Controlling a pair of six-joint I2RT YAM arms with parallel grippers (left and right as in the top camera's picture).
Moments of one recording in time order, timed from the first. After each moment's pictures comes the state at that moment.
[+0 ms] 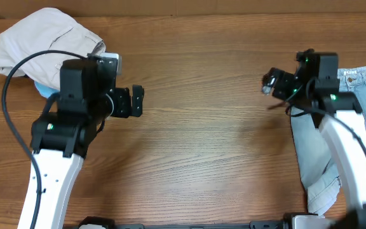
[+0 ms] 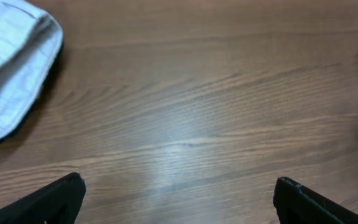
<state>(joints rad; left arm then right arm) -0.15 1.23 1.27 -0.85 0.14 -0.10 -0.04 1.49 1.15 -0.63 -0.10 0.39</state>
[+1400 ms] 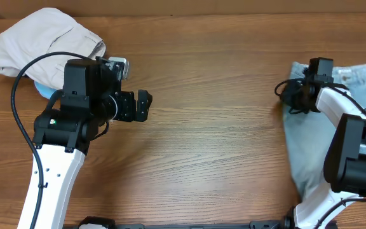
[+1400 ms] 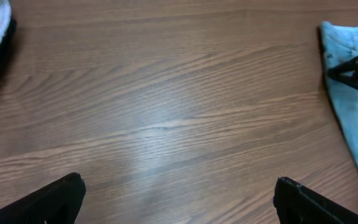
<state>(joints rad) -0.15 1.25 1.27 -0.89 0.25 -0.09 -0.17 1.94 1.18 -0.42 -0.24 0.38</state>
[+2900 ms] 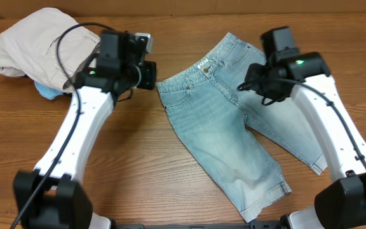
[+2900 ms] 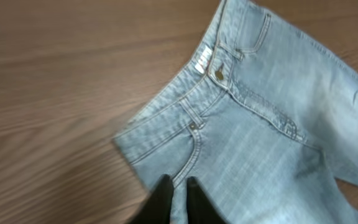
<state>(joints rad) -0.22 1.69 1.39 -0.60 0.31 -0.10 0.19 1.68 1.54 -1.08 -0.03 0.56</state>
